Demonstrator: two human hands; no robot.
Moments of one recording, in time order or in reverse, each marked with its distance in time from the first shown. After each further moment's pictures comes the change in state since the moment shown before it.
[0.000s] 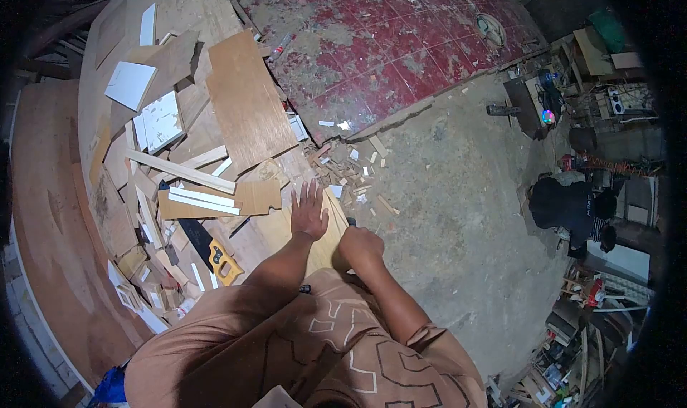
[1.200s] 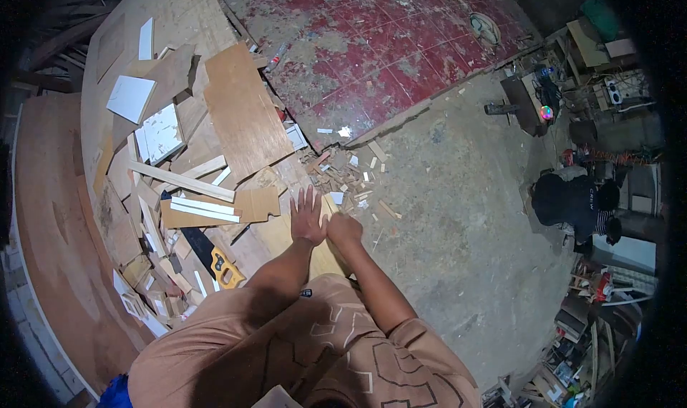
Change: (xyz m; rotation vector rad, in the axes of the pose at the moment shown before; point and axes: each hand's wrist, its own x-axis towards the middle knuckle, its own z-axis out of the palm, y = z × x) left_hand -0.001 0.006 0.005 0.051 0.005 -0.026; right_hand 0.093 -0.002 0.067 0.148 0.217 -0.085
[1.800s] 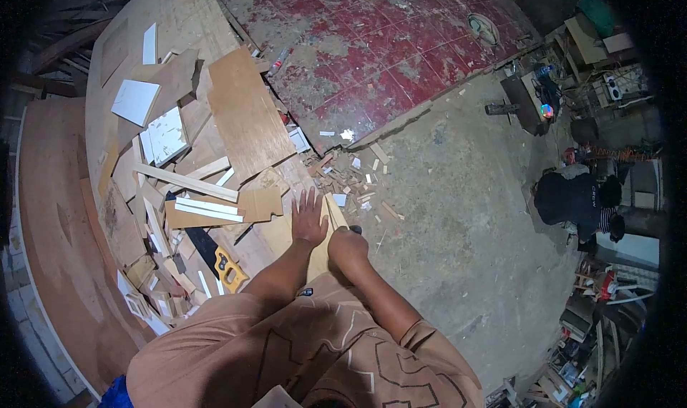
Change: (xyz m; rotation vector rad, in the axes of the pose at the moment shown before) left_hand -0.005 -0.005 -0.010 -0.069 0.006 0.038; right_hand -0.073 -0.009 -0.040 -0.107 -0.051 -0.063
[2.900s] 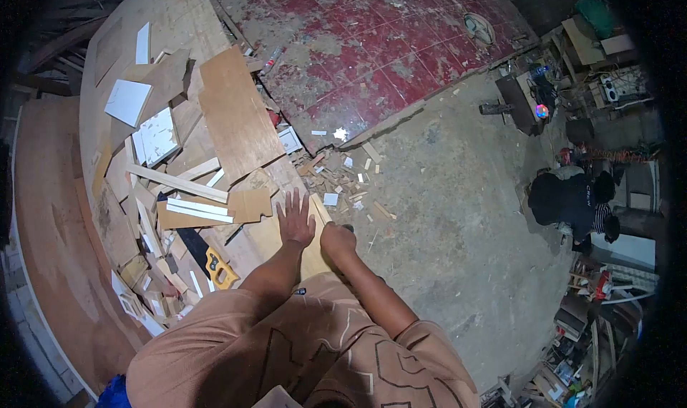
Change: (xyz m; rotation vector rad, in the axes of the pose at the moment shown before) left_hand 0.000 0.004 0.000 0.075 -0.009 -0.114; right_hand 0.045 0.025 0.042 0.057 0.077 -0.064
